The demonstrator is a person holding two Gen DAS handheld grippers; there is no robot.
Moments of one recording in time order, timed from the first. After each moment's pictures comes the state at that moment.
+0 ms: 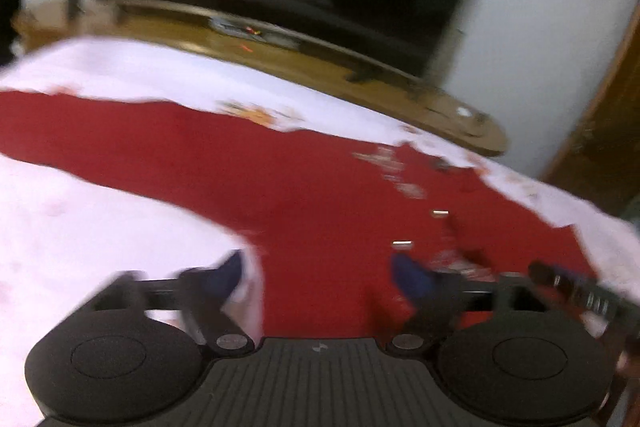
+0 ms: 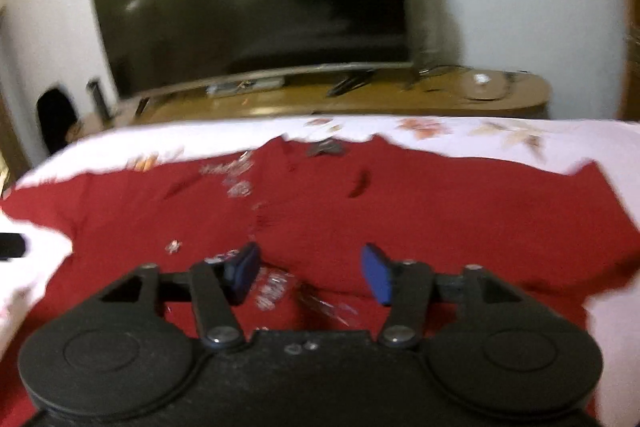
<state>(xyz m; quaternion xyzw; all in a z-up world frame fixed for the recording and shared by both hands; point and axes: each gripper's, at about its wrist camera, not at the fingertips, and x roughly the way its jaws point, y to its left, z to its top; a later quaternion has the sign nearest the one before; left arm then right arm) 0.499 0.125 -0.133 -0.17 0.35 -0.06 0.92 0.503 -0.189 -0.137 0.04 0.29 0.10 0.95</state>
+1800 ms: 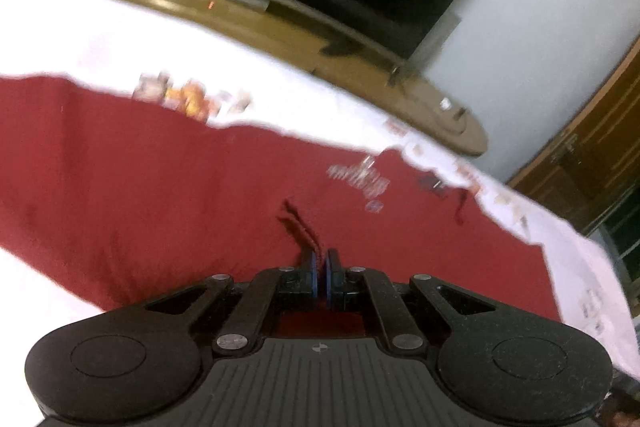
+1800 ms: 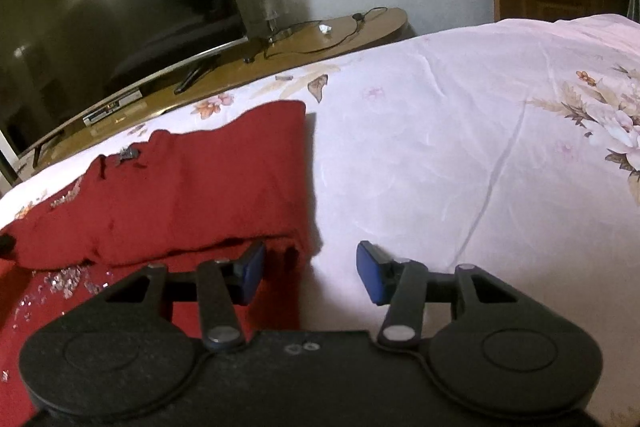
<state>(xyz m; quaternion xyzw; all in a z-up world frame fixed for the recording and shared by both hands) 0.613 0.118 -0.181 -0.22 0.39 -0.09 0.89 0.498 -0.348 -0.159 0.13 0.34 -0.04 0.93</state>
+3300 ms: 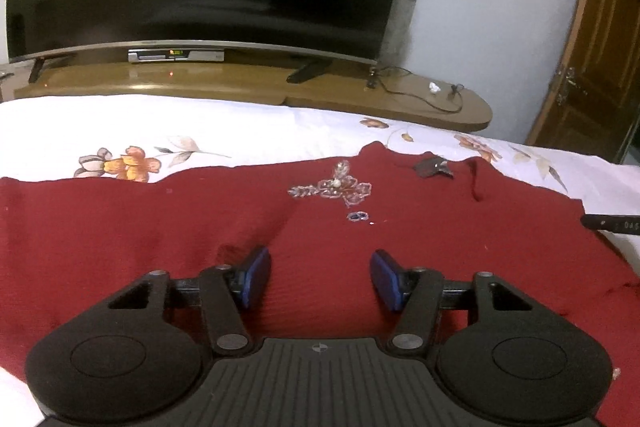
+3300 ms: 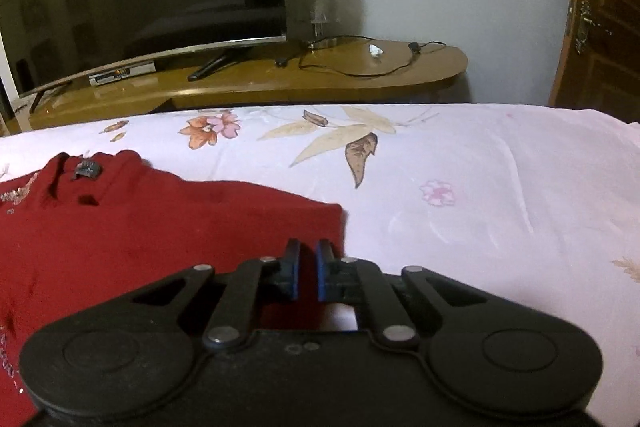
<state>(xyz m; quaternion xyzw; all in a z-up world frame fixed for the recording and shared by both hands) 0.627 0.059 -0.182 -0.05 0.32 -0.10 0.94 0.624 -0.347 -0.165 0.00 0.34 0.01 0.94</state>
